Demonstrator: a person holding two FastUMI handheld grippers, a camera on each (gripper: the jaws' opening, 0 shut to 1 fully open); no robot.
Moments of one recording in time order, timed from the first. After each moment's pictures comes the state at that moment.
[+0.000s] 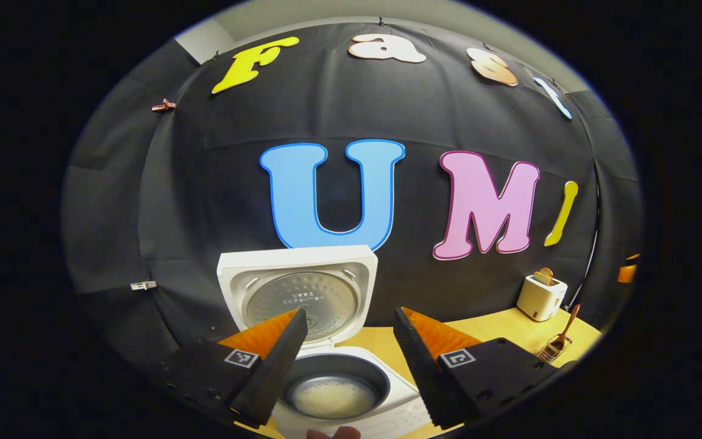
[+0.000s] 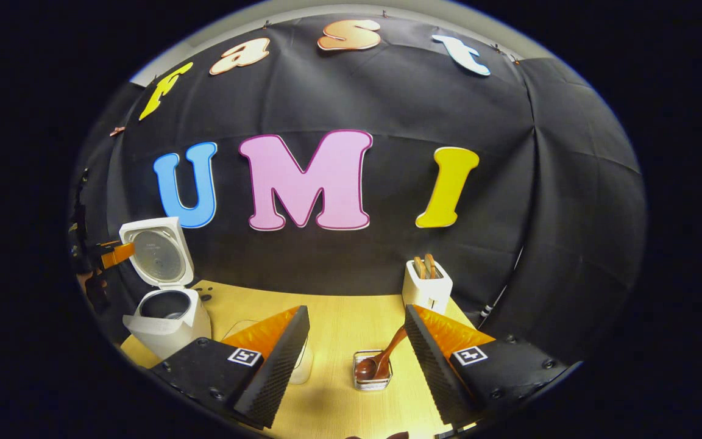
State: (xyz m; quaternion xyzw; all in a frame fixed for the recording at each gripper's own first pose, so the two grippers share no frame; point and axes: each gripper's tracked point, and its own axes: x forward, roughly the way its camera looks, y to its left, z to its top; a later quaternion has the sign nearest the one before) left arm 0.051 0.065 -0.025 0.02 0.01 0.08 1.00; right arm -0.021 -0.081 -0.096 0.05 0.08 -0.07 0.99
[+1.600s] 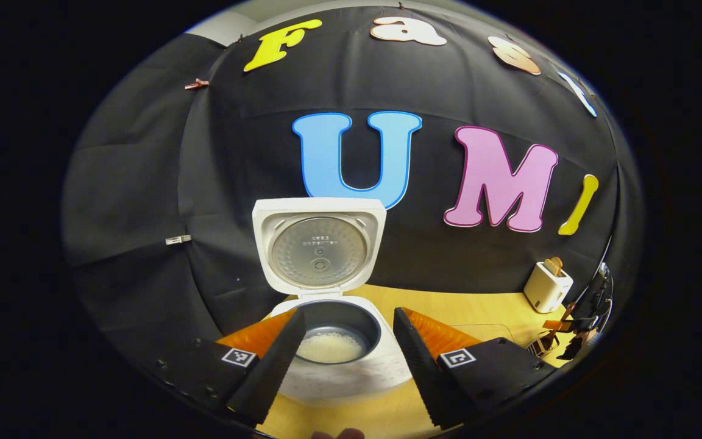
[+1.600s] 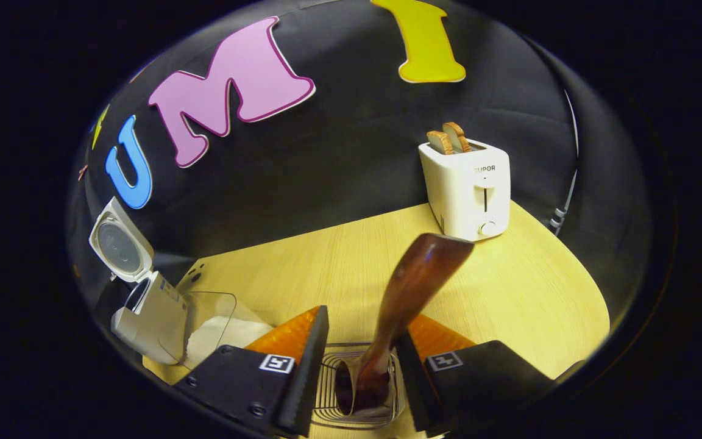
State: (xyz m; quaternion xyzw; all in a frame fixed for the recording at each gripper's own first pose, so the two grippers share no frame) left arm -0.019 0.043 -0.068 -0.03 0.10 0.16 0.98; right arm 0.151 -0.134 -0.336 0.20 0.23 -0.02 0.95
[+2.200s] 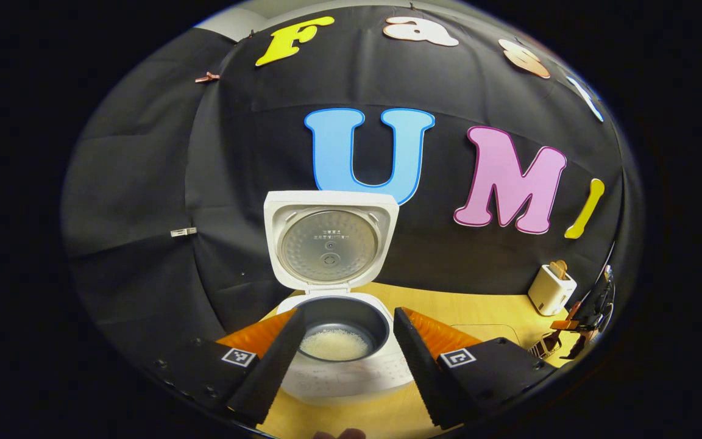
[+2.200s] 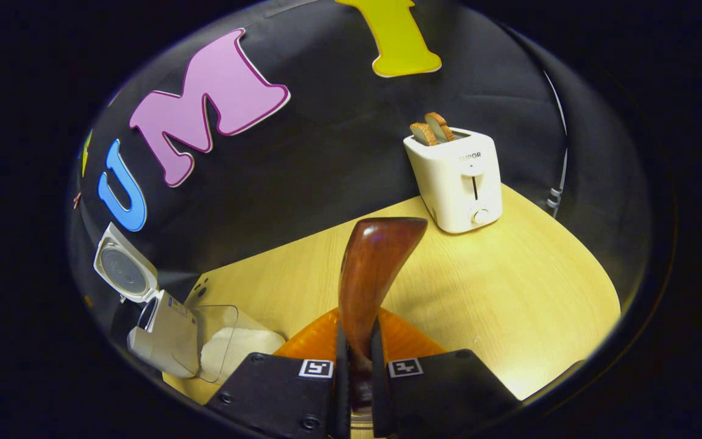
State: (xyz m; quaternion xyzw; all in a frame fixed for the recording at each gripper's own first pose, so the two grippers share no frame) left arm -0.021 0.052 -0.078 -0.04 0.09 0.17 0.98; right arm 0.140 -0.137 -0.321 0.25 0.22 -0.02 0.94
